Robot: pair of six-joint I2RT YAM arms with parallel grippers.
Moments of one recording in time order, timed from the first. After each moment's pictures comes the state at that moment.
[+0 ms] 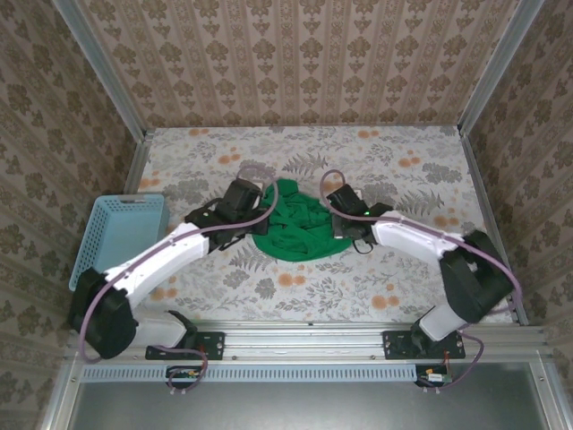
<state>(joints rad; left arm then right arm) -0.70 1.28 0.98 -0.52 -0.08 -0.43 0.57 1.49 0.96 -0.51 0.28 0.51</state>
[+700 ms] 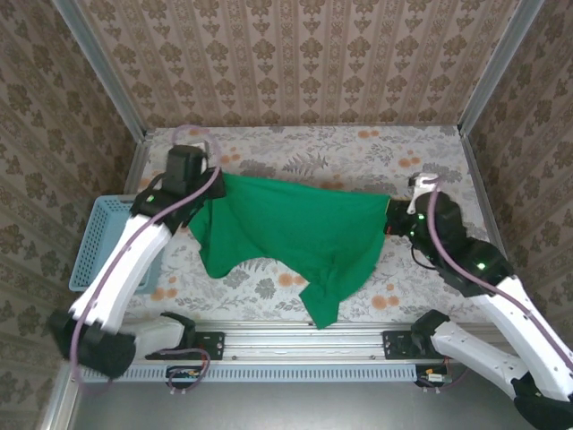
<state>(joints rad) -0.40 1.25 1.22 -0.69 -0.11 -0.41 0.54 0.79 1.02 -0.78 0.33 0.46</state>
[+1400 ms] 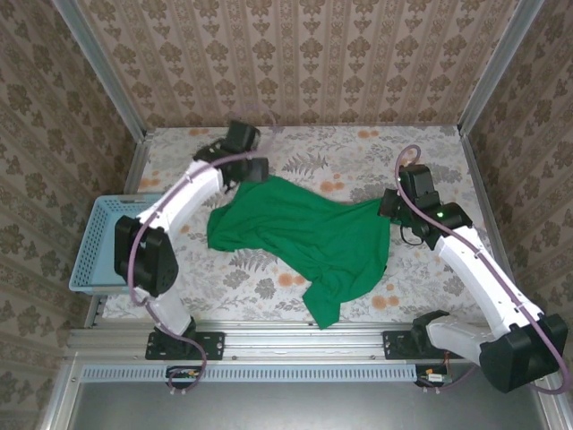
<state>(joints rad) -0.55 1.70 1.49 -0.74 -0.17 -0.32 0.27 1.11 1.01 -0.69 0.17 0.47</state>
